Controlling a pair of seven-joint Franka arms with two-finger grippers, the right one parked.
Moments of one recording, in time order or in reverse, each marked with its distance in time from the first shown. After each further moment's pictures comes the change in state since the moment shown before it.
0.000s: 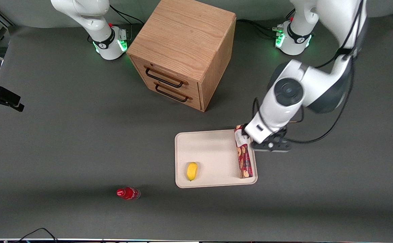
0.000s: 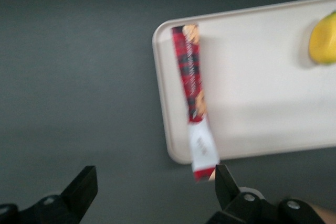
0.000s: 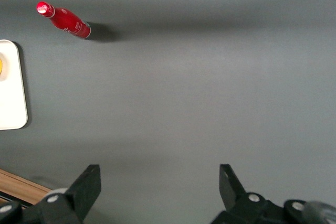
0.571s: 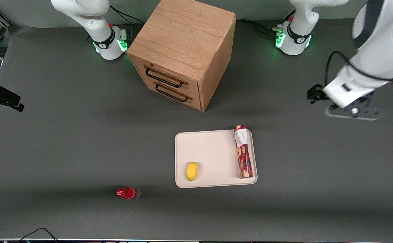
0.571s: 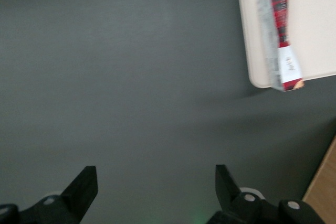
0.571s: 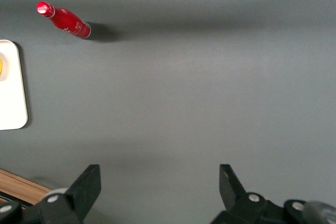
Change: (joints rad) arm 0.061 -0.342 0.243 -0.072 -0.085 -0.316 0.380
